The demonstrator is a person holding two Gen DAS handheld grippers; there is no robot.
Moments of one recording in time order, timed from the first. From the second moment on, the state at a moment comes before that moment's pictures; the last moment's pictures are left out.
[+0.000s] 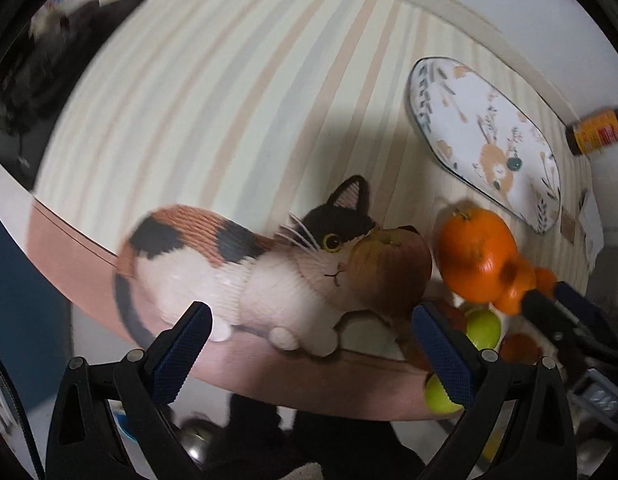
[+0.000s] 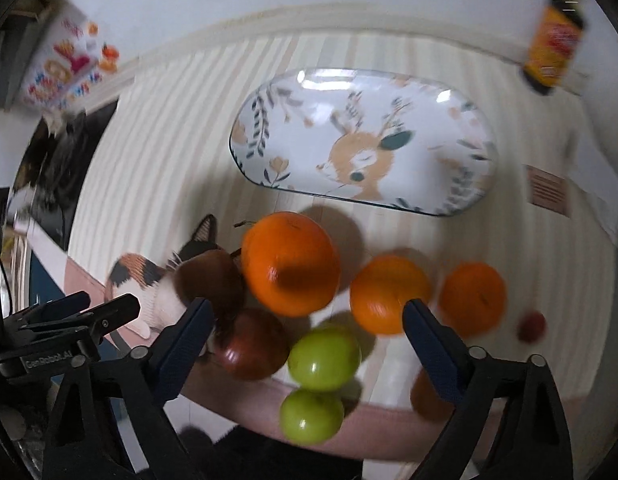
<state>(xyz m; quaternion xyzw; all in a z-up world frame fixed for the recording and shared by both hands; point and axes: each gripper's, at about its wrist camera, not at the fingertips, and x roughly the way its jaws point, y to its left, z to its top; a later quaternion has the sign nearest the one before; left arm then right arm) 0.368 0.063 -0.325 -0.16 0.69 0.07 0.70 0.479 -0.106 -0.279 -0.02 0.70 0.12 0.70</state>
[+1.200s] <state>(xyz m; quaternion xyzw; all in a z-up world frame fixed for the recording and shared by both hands) 0.432 0.062 -0.375 -0.24 0.74 0.04 0.63 0.505 -0.061 -0.356 -0.10 0.76 0.20 0.61</state>
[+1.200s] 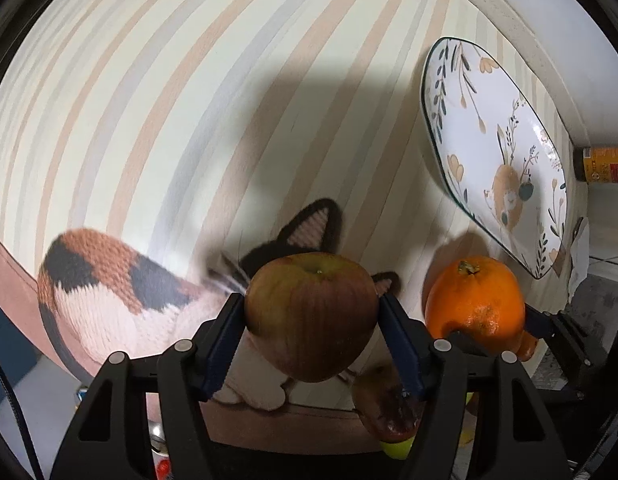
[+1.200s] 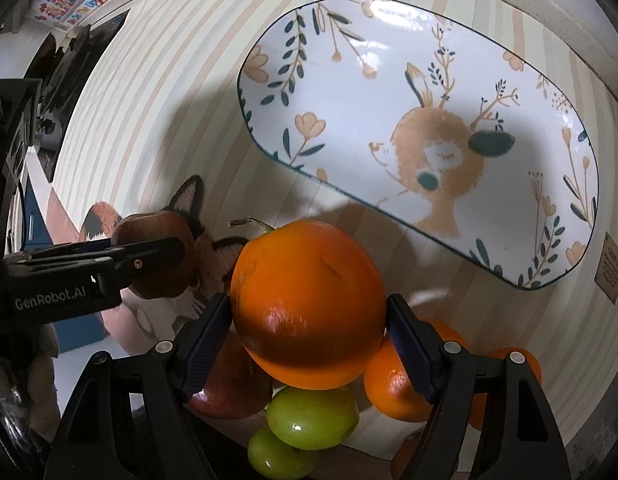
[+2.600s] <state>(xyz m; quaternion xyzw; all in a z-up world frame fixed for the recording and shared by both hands) 0.641 -0.017 -0.350 -0.19 0.72 -0.06 0.66 0.631 -0.174 -0.323 0.06 0.70 0.01 0.71</state>
